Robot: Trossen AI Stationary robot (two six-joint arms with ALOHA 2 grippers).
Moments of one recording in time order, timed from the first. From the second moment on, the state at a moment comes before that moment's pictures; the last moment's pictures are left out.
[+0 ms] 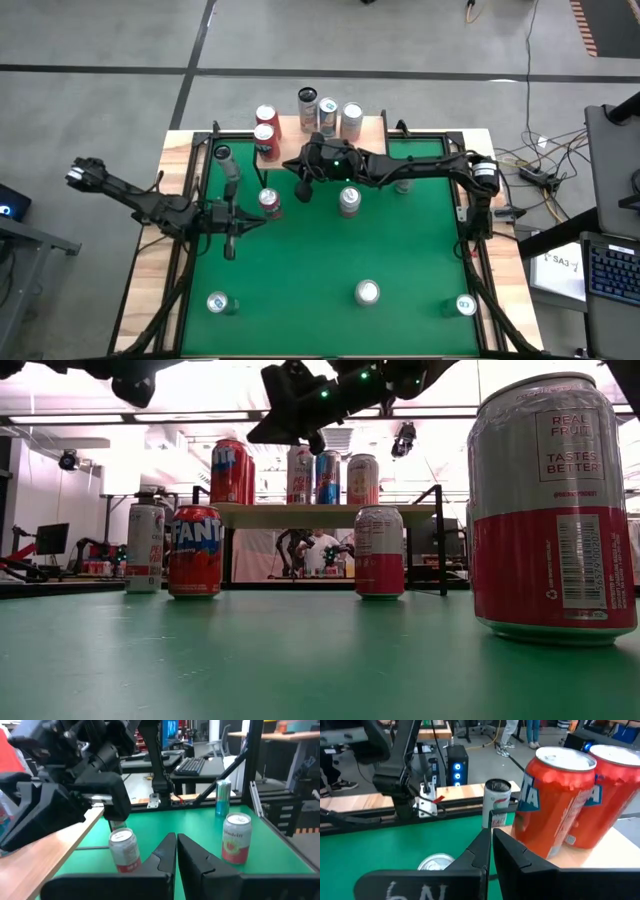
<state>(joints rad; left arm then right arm) -0.40 0.66 0.46 0.12 -0.46 0.04 -0.19 1.89 1.49 0.18 0.04 -0.03</state>
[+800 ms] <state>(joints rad) -0.40 0.47 0.40 0.03 -0.35 0.17 -0.17 1.94 1.64 0.01 0.00 0.00</state>
